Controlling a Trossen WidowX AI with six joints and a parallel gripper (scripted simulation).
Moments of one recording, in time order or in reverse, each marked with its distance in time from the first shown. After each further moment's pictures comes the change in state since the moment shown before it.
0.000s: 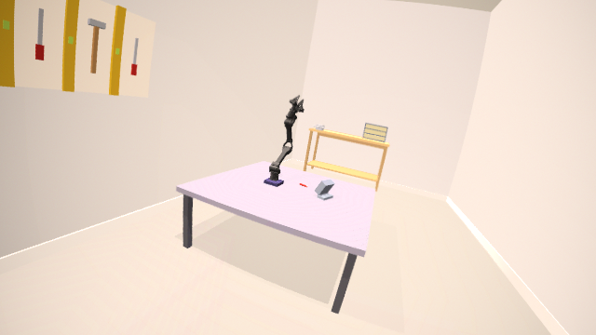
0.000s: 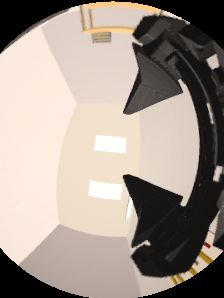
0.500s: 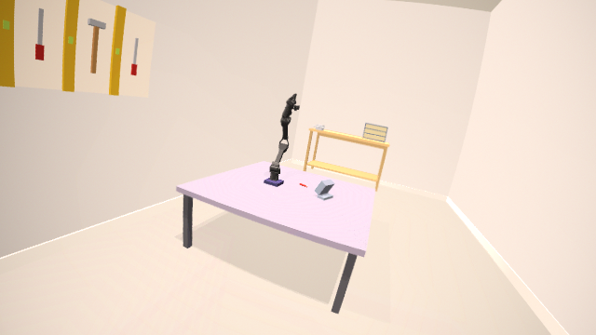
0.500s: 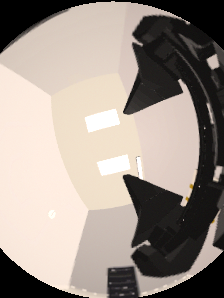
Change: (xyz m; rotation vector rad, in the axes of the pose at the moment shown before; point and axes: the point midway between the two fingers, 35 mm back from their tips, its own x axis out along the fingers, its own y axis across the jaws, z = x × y) arm -0.010 0.095 -0.003 0.453 0.030 0.205
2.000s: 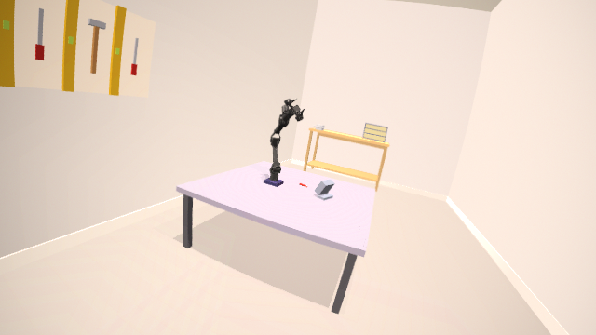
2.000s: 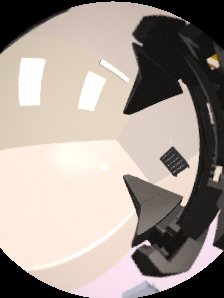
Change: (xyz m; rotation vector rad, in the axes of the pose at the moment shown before) arm -0.024 0.235 0.078 1.241 0.020 0.627
